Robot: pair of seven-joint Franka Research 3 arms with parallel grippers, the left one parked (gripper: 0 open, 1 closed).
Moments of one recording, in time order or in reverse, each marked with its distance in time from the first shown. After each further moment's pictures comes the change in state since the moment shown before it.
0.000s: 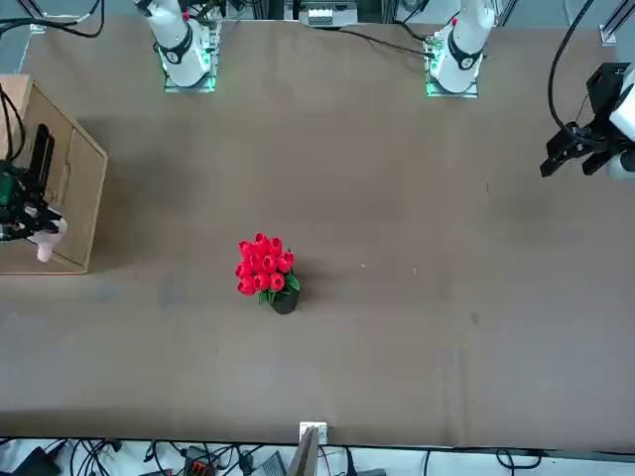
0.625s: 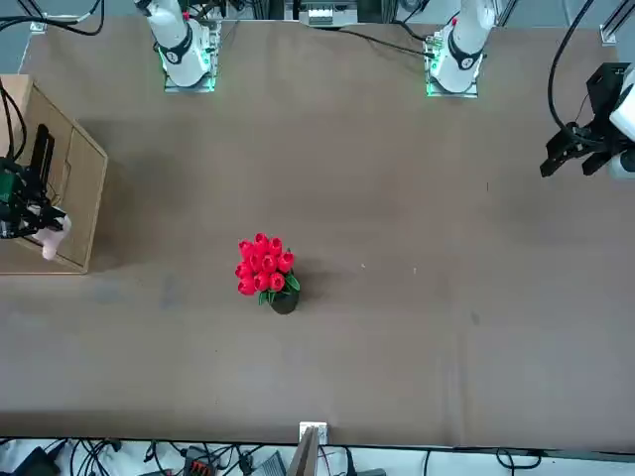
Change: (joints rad) arm 0.000 -0.004 0.008 -0.013 0.016 -0.010 -0.001
